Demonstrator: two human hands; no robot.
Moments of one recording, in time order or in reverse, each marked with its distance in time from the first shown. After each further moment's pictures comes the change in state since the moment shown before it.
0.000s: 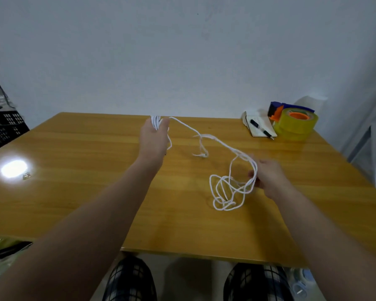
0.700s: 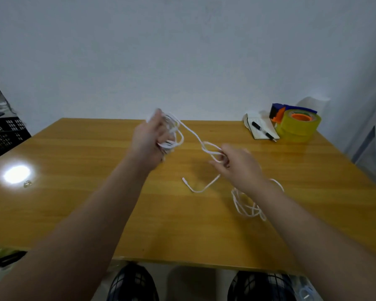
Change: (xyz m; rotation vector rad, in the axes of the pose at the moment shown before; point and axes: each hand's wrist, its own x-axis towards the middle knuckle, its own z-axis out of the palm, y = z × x) left_hand 0.009 0.024 -0.015 -0.799 -0.398 -0.306; right_hand -0.009 -0.017 0.043 -0.867 -0.053 -0.946
